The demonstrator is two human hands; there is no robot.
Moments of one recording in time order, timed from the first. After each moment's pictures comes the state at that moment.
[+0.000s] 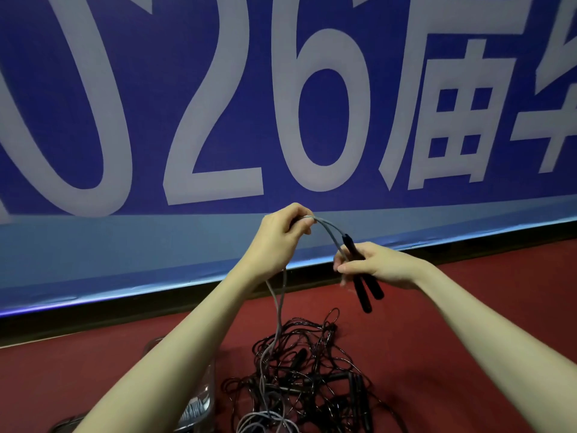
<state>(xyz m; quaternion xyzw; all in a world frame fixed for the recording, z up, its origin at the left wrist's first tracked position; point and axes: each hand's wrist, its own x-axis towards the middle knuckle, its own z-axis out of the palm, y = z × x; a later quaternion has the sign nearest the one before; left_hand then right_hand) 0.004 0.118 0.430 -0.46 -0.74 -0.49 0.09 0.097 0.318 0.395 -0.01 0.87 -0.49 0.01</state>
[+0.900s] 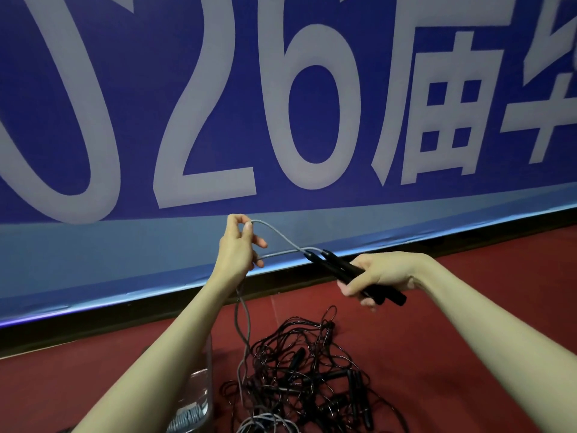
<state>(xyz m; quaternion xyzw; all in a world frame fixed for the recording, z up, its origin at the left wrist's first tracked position) -0.039 0.100 0.399 -0.25 -0.75 -0.61 0.01 0.100 0.328 0.392 0.02 0.83 -0.53 0.20</state>
